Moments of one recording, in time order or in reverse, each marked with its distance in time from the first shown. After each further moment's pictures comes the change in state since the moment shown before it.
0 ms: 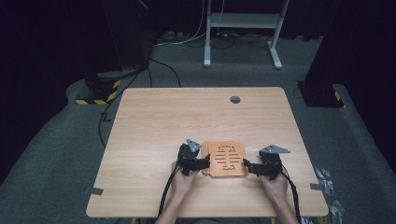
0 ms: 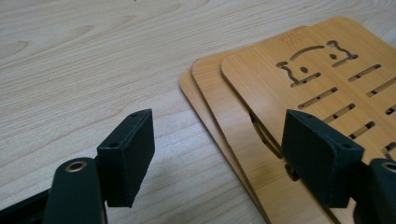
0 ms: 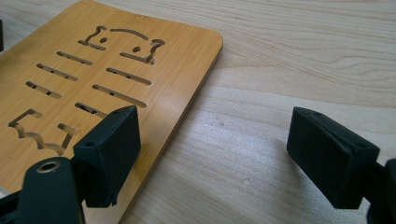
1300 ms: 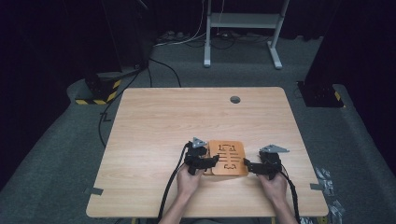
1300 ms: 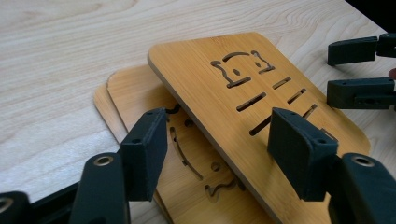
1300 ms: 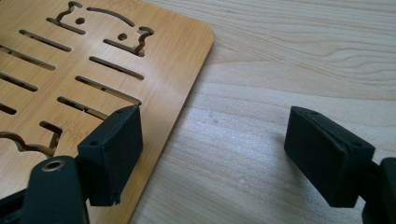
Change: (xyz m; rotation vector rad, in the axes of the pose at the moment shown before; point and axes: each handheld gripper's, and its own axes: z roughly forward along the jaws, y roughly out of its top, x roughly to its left) left arm -0.008 0.011 0.010 0.016 -0.252 -0.082; right arm 0.000 0.001 0.003 0.020 -0.032 0.015
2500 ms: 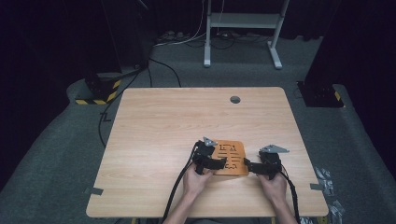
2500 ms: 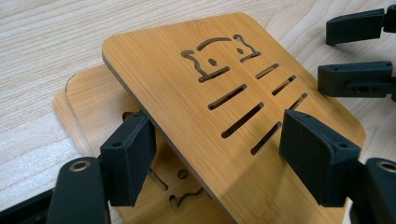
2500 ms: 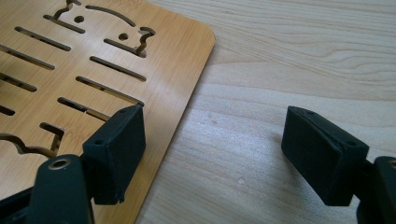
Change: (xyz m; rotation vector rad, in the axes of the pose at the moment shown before) left arm -0.026 0.014 0.011 0.105 0.040 0.058; right arm 0.000 0.000 0.000 0.002 -0.005 -0.012
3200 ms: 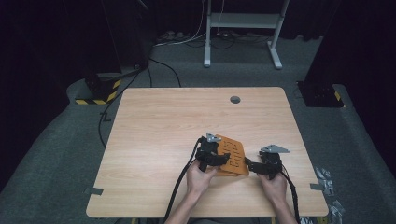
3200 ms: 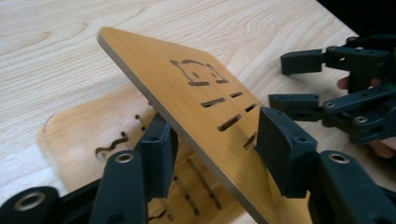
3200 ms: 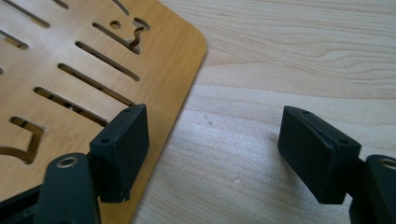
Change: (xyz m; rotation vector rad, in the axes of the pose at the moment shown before) left arm -0.015 0.019 -0.017 -0.041 -0.069 -0.011; right arm -0.001 0.000 -0.001 -0.007 -0.009 0.014
